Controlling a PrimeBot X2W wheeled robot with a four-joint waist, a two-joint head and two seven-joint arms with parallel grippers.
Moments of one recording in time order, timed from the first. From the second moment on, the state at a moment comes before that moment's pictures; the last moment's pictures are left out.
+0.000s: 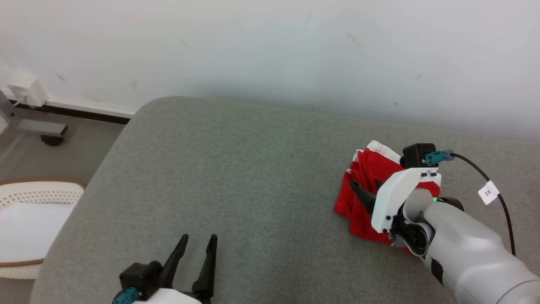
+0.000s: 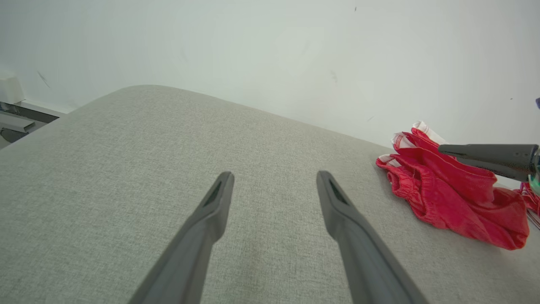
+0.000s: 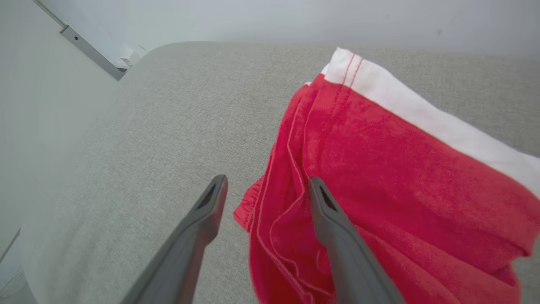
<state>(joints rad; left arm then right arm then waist) -0.12 0.08 -0.23 0.34 -0.36 -0.10 -0.26 -0.97 -0.10 1.25 1.15 1.50 0.13 0.11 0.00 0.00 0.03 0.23</state>
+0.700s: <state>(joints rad) -0.11 0.06 -0.20 0.32 -0.33 -0.11 -0.26 -0.87 -0.35 1.10 1.02 1.50 0.13 -0.25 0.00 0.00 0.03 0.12</state>
